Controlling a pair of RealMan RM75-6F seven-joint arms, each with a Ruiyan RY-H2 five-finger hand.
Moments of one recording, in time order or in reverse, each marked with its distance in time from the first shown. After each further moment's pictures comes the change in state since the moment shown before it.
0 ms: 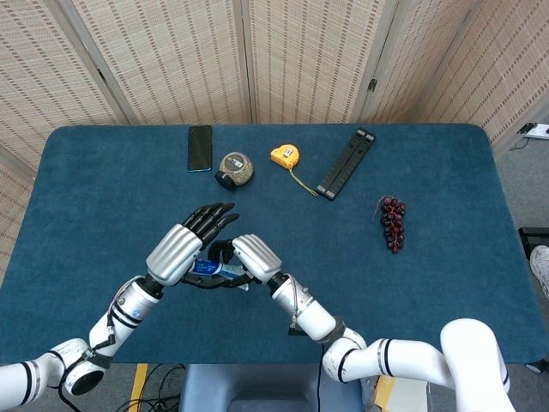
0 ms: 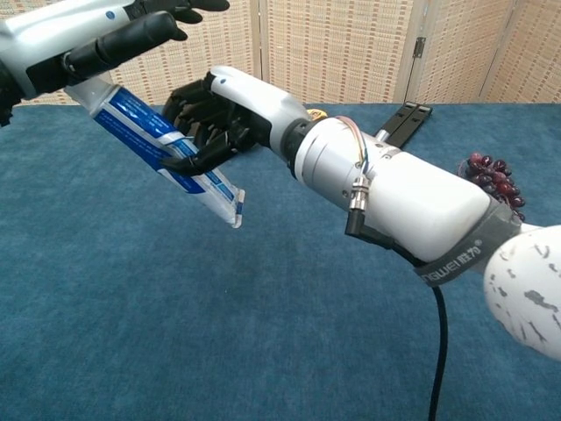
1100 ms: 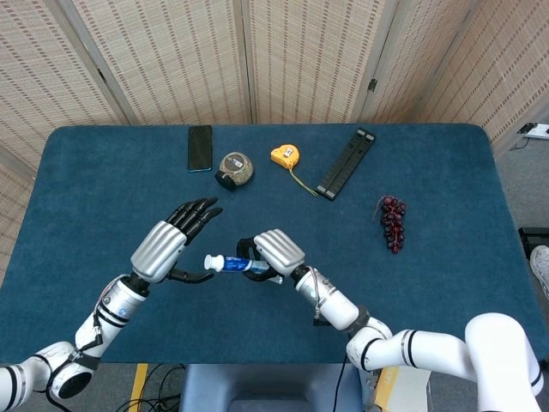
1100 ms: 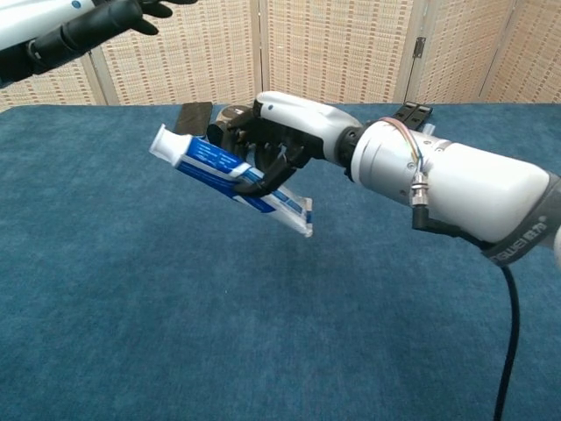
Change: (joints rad) left arm 0.029 0.065 0.010 -0.020 -0.029 0.026 -0.006; right arm -0.019 0.157 -0.075 -0.017 0.052 -0.100 -0.163
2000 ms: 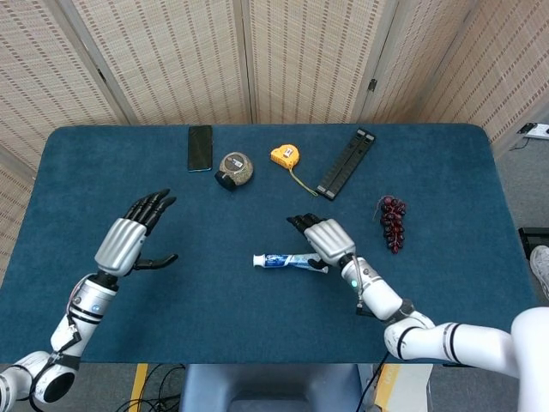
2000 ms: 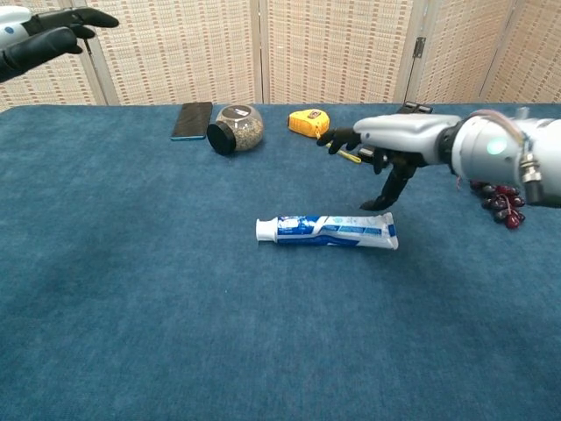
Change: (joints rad) left arm 0.092 0.017 0.010 0.094 -0.109 0.042 -0.004; right arm -0.024 0.264 -0.111 -0.128 0.284 -0.041 -0.456
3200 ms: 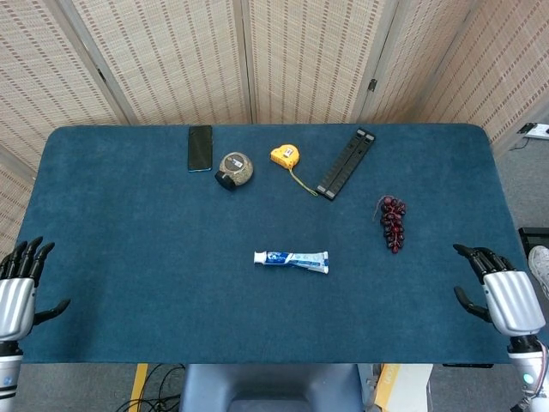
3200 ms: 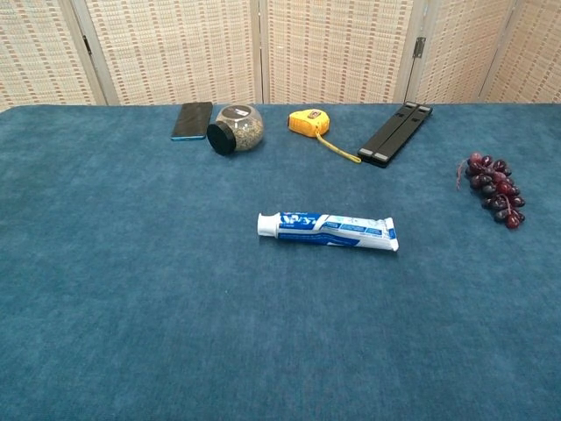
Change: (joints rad) left arm 0.406 0.145 0.127 -0.099 -0.059 0.322 0.283; right arm -0.709 0.373 -0.211 -0.099 -0.526 0.770 0.372
